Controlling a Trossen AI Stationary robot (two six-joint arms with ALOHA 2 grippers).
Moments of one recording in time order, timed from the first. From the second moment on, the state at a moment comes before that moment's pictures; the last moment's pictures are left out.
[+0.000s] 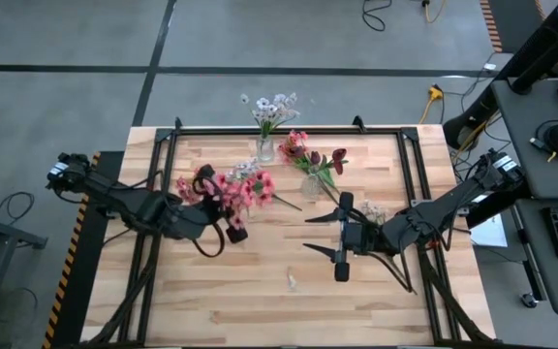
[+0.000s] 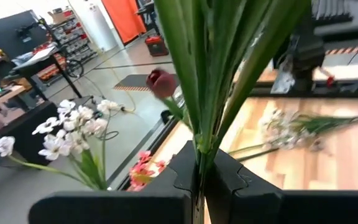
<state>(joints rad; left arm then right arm) -0.41 1.24 1.14 -0.32 -0.98 -0.06 0.50 1.34 1.08 0.21 0.61 -0.18</state>
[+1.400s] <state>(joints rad) -0.40 1.16 1.08 -0.52 -1.08 -0.19 0.48 1.34 1.07 0.17 0.61 -0.15</state>
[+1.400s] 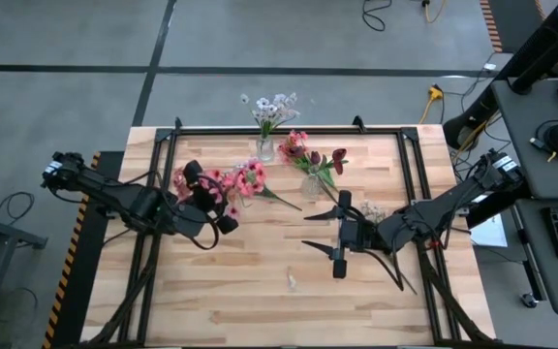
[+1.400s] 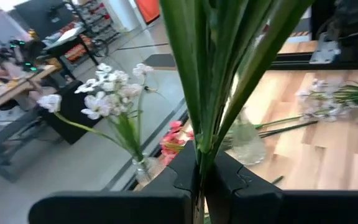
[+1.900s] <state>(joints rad) -0.40 1.16 1.08 -0.60 -1.09 -0.25 0.48 1.34 1.07 0.17 0.61 -0.14</state>
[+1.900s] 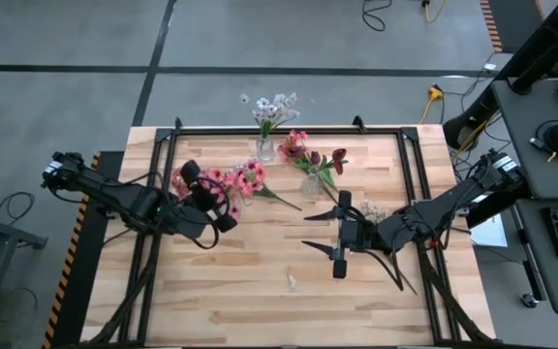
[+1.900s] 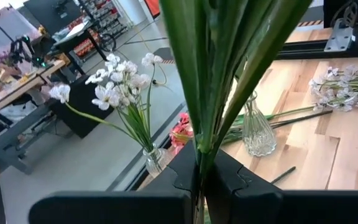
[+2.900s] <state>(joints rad) -0.37 1.16 1.07 -0.63 -1.12 -0.41 0.48 1.34 1.07 0.16 0.60 -0.14</state>
